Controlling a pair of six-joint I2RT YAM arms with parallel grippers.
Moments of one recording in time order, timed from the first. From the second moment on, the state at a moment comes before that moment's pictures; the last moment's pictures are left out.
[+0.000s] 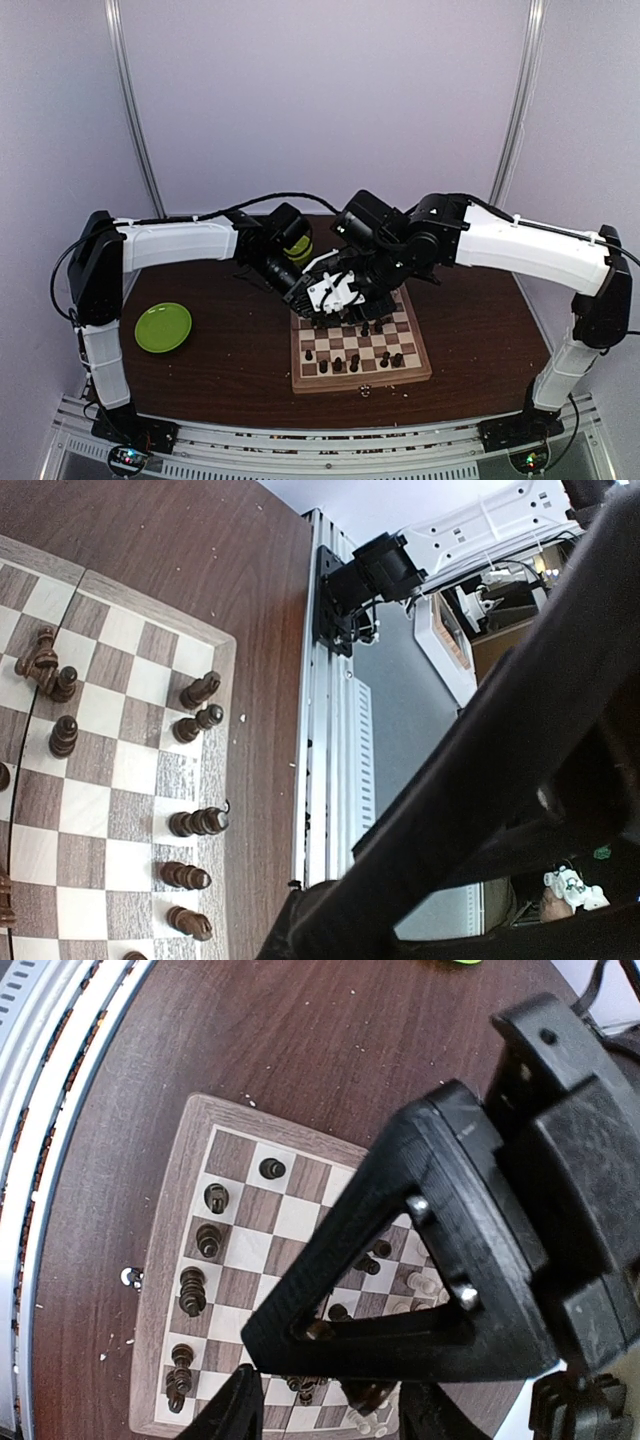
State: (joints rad) left arm -0.82 1.94 1.53 -0.71 1.08 0.10; right arm 1.08 1.70 1.64 -0.98 0.01 -0.92
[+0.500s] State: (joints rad) left arm -0.84 1.95 1.53 -0.74 1.09 0.09; right arm 1.13 1.73 1.65 -1.01 0.11 -1.00
